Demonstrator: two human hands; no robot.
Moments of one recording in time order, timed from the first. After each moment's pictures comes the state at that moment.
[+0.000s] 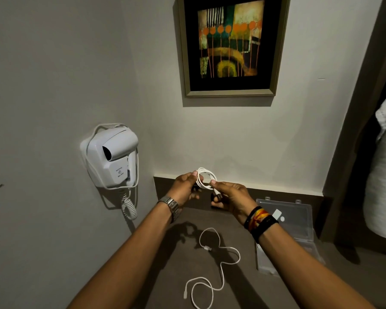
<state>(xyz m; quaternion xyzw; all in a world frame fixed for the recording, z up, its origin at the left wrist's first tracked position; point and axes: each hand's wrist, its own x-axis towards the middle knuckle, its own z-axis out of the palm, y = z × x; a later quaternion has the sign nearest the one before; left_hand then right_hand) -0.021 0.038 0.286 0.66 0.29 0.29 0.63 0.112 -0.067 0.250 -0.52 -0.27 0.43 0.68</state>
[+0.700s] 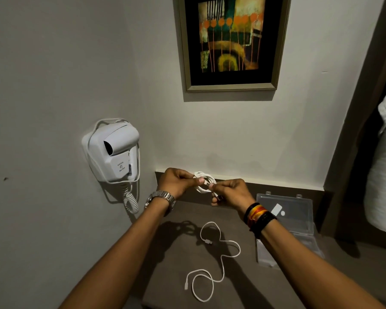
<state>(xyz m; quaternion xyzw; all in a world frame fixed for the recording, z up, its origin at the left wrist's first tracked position) -0.041 0.050 0.287 0.76 0.36 0.31 0.44 0.106 -0.068 0.245 -0.59 -0.32 0.37 0.65</state>
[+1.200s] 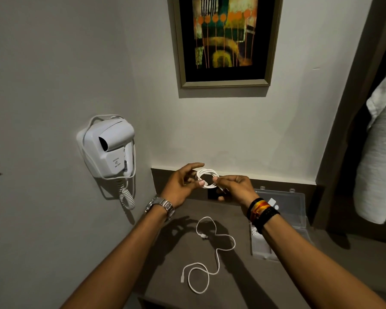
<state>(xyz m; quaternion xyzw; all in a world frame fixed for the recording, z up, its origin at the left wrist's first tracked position) -0.040 0.028 0.268 0.82 0.19 0.32 0.43 0.118 -0.089 0.246 -0.60 -0.28 0.35 0.66</state>
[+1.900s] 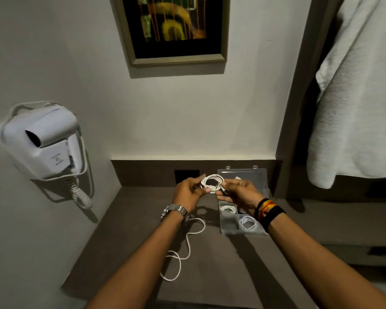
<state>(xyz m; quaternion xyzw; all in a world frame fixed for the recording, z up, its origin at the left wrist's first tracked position) 0.066 -0.022 0.168 0.82 0.24 0.24 0.46 0.199 -0.165 0.171 -0.54 -0.16 0.43 0.71</state>
